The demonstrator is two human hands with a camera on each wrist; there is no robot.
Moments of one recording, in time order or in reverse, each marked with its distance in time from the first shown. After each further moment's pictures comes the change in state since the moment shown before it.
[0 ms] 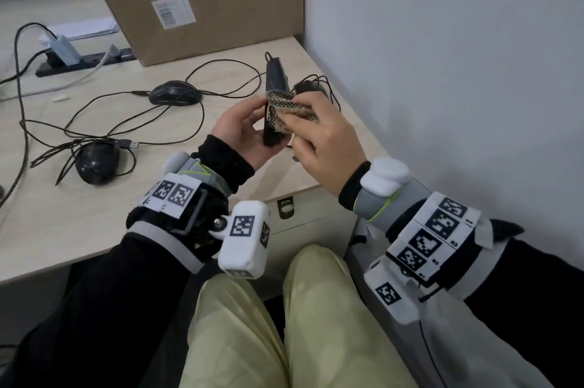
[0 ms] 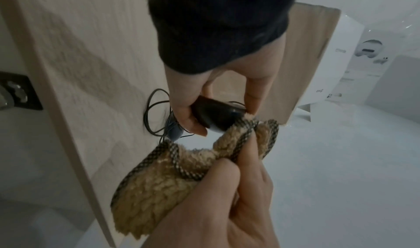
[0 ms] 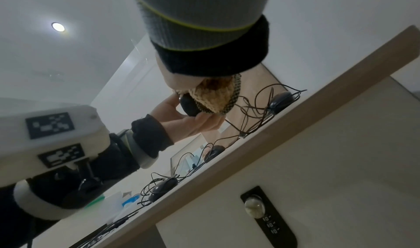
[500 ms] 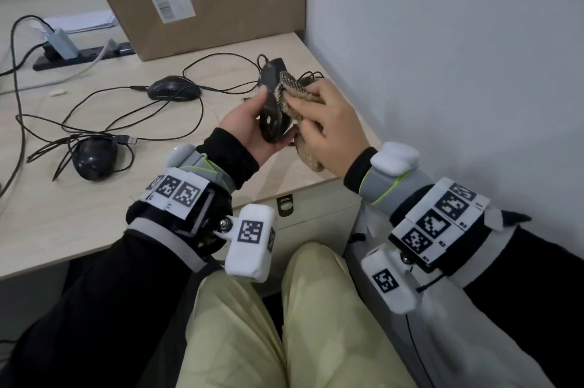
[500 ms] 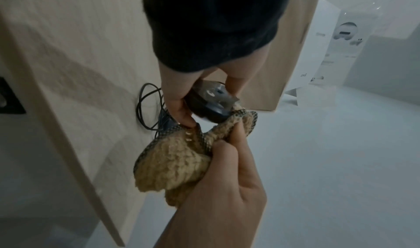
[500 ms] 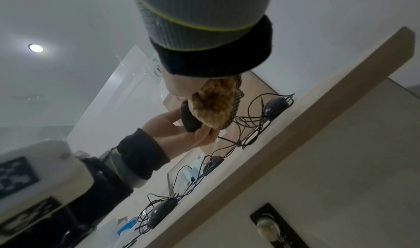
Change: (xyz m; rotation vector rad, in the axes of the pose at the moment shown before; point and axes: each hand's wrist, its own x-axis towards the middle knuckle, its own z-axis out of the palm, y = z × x) left_hand 0.005 -0.005 0.011 0.055 0.022 0.012; right_hand 0.011 0.012 0.001 0.172 -0.008 0.168
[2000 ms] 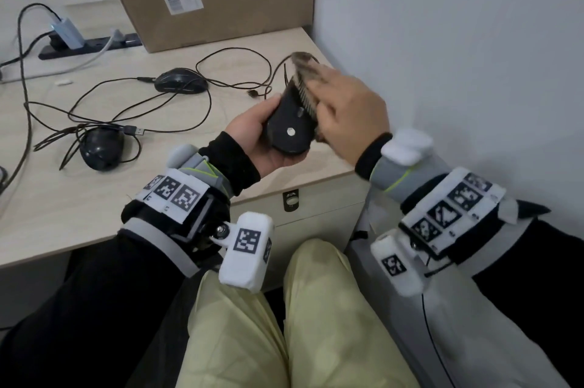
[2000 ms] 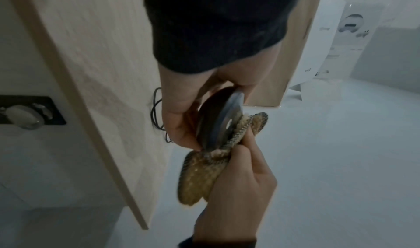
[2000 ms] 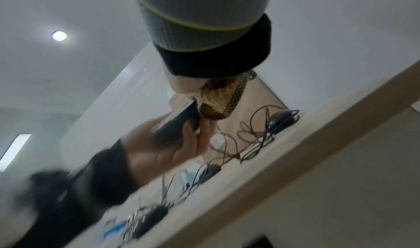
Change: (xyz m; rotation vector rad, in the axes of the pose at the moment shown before) left_hand -0.016 -0.006 -0.007 0.088 -0.061 -0.125; right_hand 0.009 -0.011 -0.016 -0.401 -0.118 -0.003
